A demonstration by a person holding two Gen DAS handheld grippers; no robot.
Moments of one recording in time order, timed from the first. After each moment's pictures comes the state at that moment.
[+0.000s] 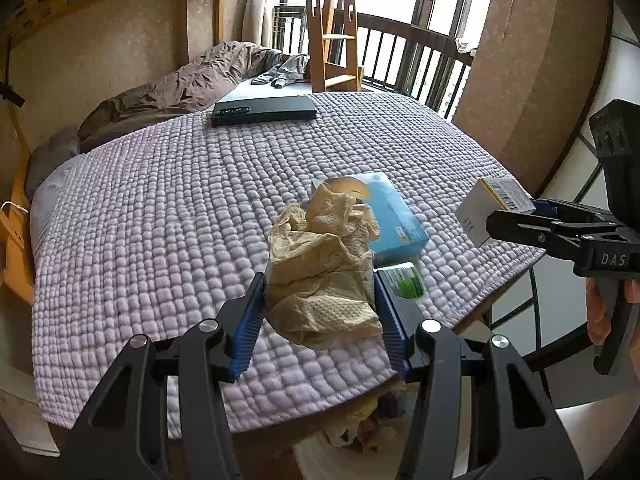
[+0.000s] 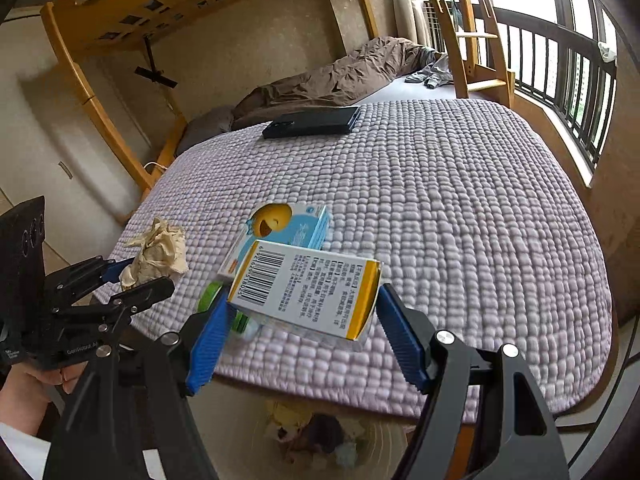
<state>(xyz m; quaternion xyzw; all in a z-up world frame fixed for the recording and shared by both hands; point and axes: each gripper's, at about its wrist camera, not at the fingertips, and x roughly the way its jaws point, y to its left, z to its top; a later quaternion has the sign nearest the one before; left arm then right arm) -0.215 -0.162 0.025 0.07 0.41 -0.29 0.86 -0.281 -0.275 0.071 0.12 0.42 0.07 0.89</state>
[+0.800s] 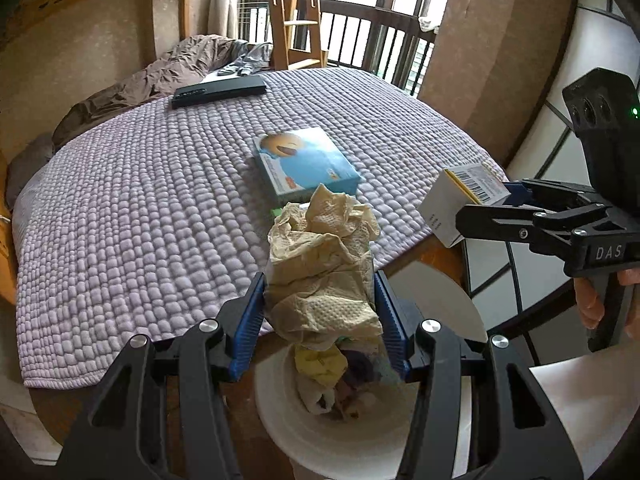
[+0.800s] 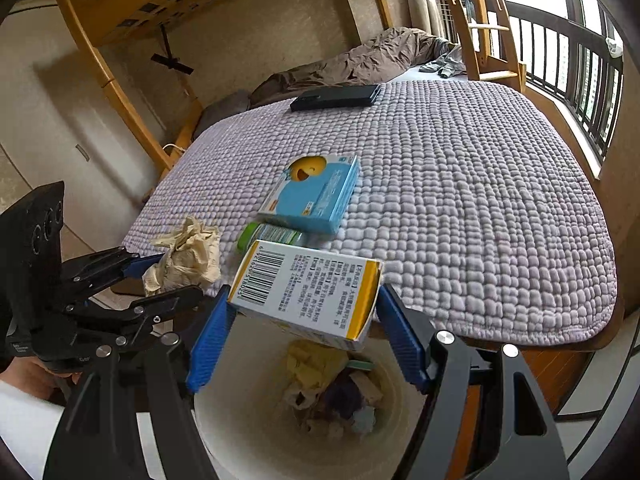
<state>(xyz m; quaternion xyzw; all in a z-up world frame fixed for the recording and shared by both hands) -0.269 -0.170 0.015 0.10 0.42 -0.34 0.83 -0.334 -0.253 0.072 0.12 0.44 0.10 0.88</state>
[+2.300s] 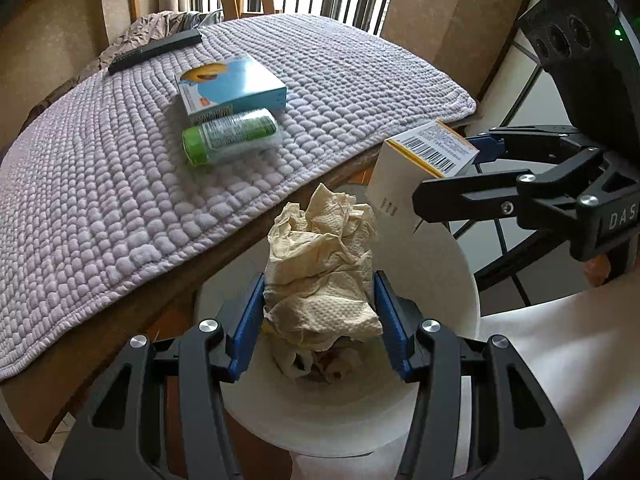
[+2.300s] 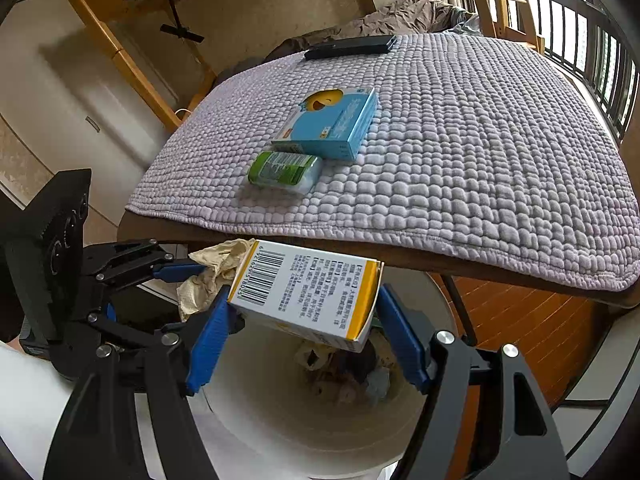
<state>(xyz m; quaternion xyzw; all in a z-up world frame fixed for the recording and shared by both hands) -0.300 -0.193 -0.029 0.15 0.47 -0.40 0.77 -0.344 -0.242 0.040 0.12 0.49 0.13 0.85</state>
